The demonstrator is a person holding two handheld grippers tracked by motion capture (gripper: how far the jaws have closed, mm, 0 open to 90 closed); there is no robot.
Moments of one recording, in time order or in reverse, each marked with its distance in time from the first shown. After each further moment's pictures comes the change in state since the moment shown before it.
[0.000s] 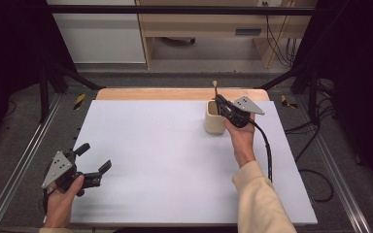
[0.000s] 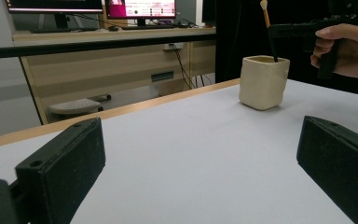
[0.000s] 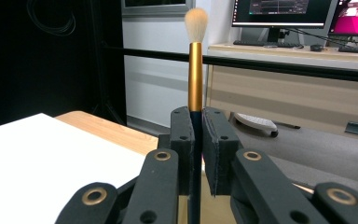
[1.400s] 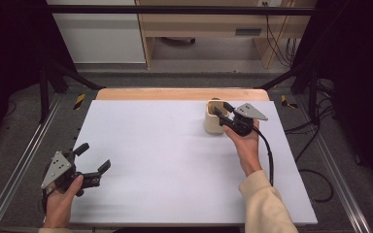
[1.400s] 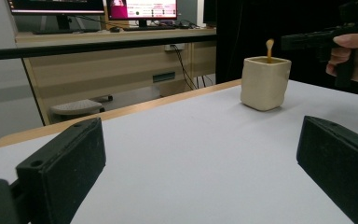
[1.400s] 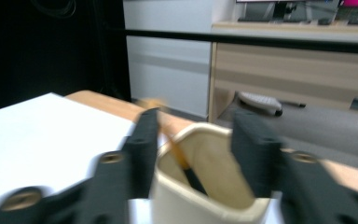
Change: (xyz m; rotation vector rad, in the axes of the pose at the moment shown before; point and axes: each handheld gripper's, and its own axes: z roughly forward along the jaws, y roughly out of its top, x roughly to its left) left arm 0.001 0.000 -0.002 -0.004 0.006 0.002; right arm 0.004 -0.009 -0.024 0.092 0.015 0.026
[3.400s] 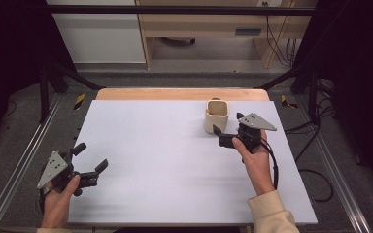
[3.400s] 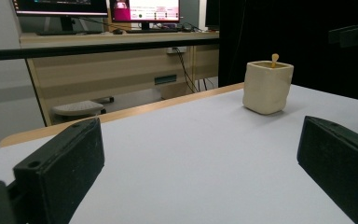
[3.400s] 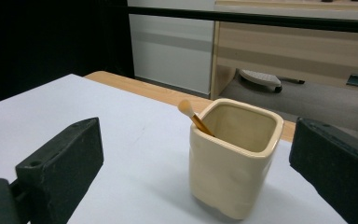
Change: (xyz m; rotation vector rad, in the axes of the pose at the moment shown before) left arm 0.004 0.001 -0.004 -0.014 0.005 -0.018; right arm 0.035 0.025 -0.059 0.100 -0.015 0.010
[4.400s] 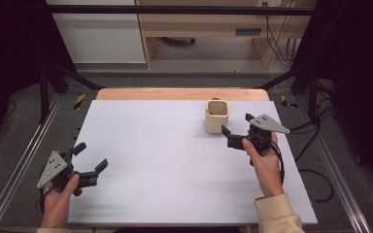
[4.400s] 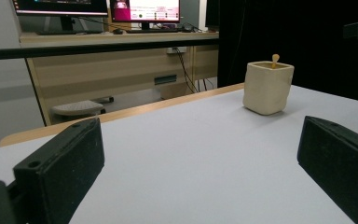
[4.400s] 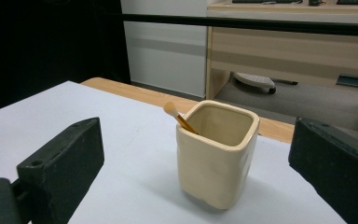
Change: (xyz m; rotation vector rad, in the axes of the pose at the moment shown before) left arm 0.001 0.000 0.001 -0.001 -0.001 -0.003; right arm -0.012 0.004 -0.024 -0.015 -0.017 0.019
